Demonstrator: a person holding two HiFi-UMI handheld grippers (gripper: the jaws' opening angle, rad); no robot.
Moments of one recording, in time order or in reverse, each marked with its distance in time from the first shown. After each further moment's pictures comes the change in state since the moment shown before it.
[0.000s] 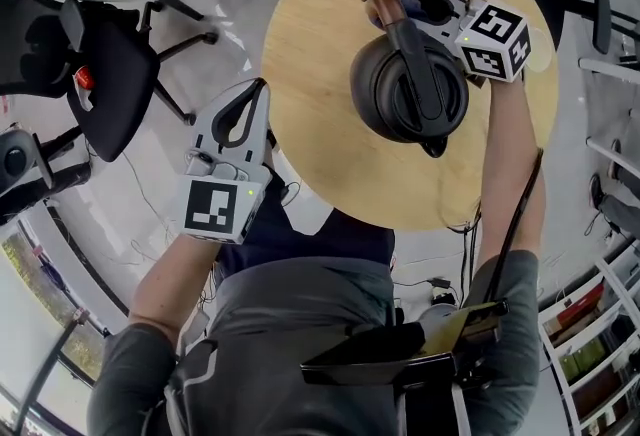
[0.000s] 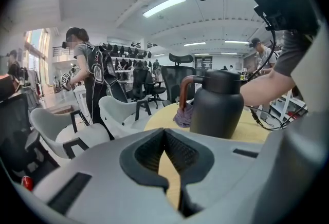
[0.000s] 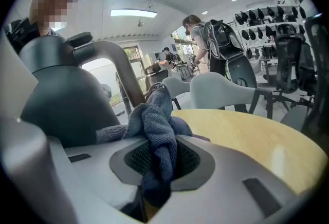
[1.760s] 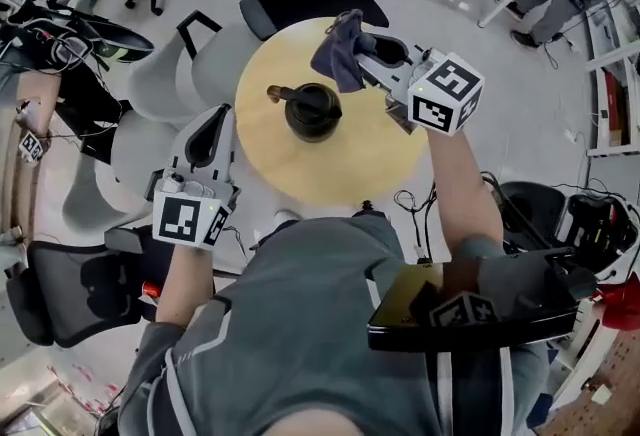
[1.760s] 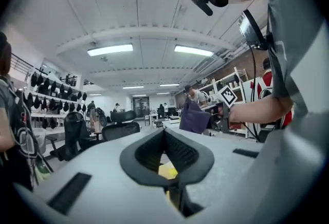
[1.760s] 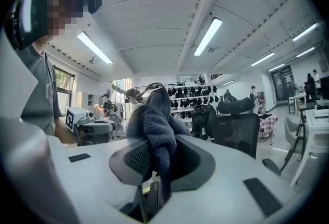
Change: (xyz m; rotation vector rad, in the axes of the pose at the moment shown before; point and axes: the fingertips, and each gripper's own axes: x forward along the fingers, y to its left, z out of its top) left arm -0.115 -0.030 0.286 0.291 -0.518 -0.730; right arm -0.261 0.220 0.233 0.081 -0.592 -0.946
